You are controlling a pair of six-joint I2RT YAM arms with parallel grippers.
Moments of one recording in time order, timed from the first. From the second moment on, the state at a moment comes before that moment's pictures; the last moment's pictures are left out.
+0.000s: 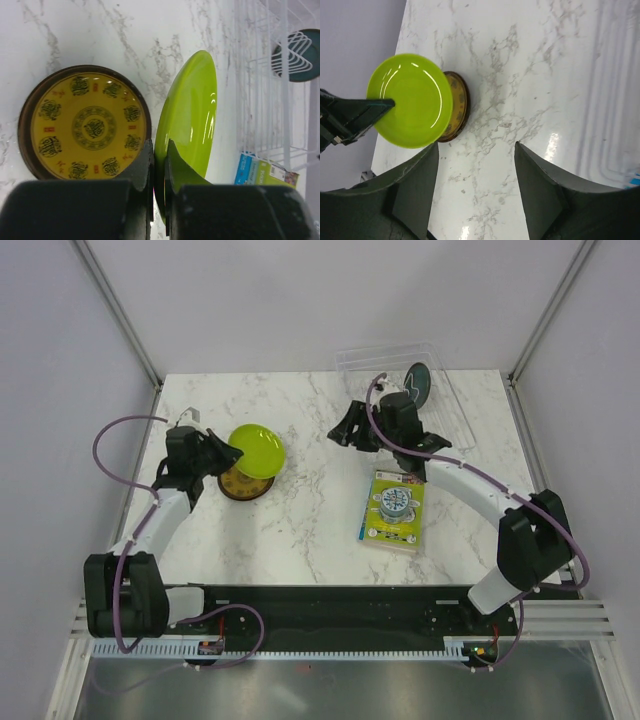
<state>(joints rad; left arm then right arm) -0.01 1.25 0.76 -0.01 0.26 -0.60 0.55 1.60 1.20 -0.03 -0.16 0.68</state>
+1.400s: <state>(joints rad) 0.09 1.39 0.80 -0.19 0.12 -0.58 0.36 1.68 1.57 -0.38 0.36 0.24</state>
